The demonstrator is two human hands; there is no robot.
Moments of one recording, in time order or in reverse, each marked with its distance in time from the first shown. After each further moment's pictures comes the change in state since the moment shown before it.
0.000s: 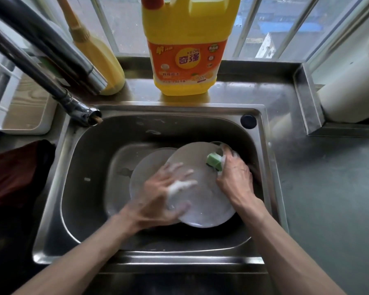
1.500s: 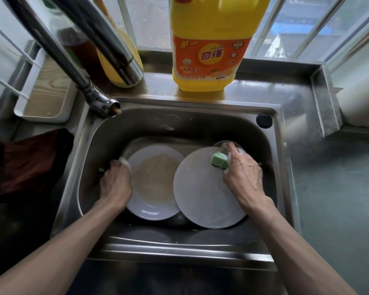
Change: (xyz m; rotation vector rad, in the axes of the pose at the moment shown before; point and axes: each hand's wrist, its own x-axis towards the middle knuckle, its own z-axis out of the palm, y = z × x) left_hand -0.041 -0.076 -0.024 0.318 -0.026 -1.010; right_hand -0.003 -0.016 0.000 -0.150 0.098 -0.146
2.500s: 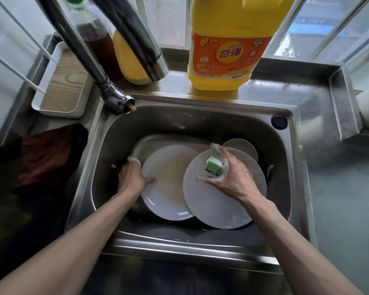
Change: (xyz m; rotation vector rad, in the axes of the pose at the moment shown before) left_hand 0.004 0.007 -0.002 -0.411 -0.117 -0.143; right_hand -0.001 -0.023 0.011 0.378 -0.348 -0.007
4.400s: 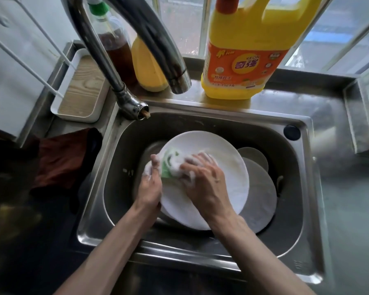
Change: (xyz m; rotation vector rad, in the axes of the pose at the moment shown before) left_hand -0.062 0.039 -0.015 -1.263 -0.089 0.018; right_hand -0.007 -0.084 0.049 -0.156 0.406 -0.553
